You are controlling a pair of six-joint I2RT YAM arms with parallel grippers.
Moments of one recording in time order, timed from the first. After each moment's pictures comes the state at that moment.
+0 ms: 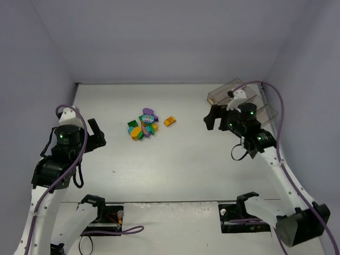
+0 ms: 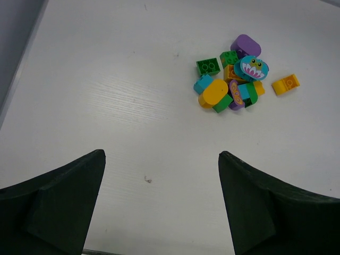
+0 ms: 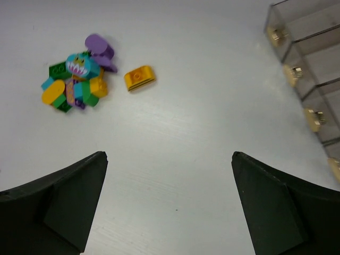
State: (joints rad) left arm -0.22 0.73 1.13 -0.93 -0.27 -0.38; right arm 0.26 1.01 0.95 -0.35 -0.13 0.21
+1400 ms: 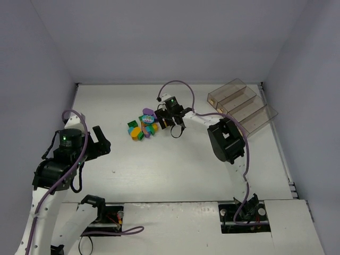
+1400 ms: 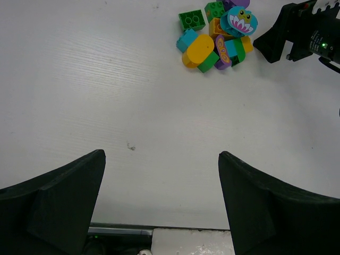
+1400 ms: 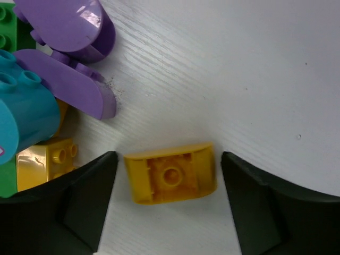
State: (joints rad) left arm -0.22 0.72 1.10 -1.04 -0.13 -0.45; right arm 0.61 2.25 1.61 -0.16 0.06 0.03
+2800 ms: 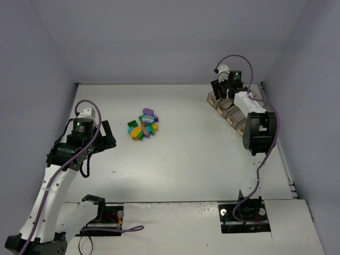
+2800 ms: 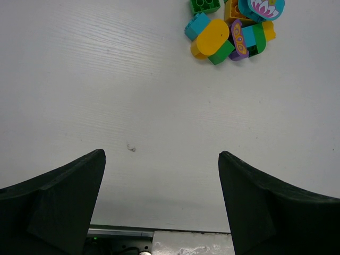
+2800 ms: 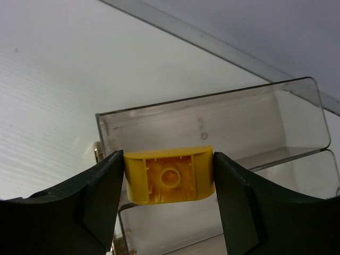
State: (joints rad) left arm -0.22 0.87 1.08 -0.99 -0.13 -0.45; right arm 0.04 2.18 1.72 -0.15 -0.14 -0.38
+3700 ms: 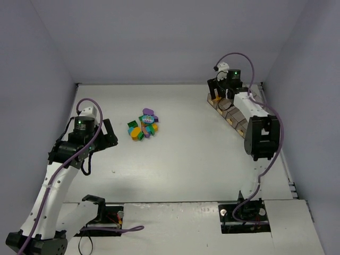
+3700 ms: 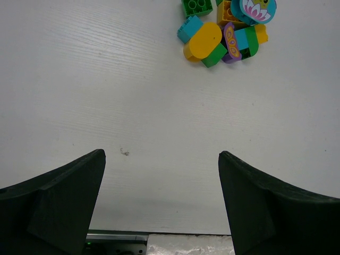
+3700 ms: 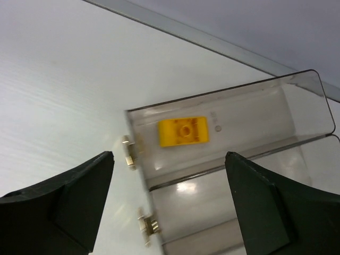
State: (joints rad) left arm -0.22 0.90 1.08 -0.96 -0.11 -0.46; right arm 0.05 2.13 1.70 -0.16 -0.14 -0.30
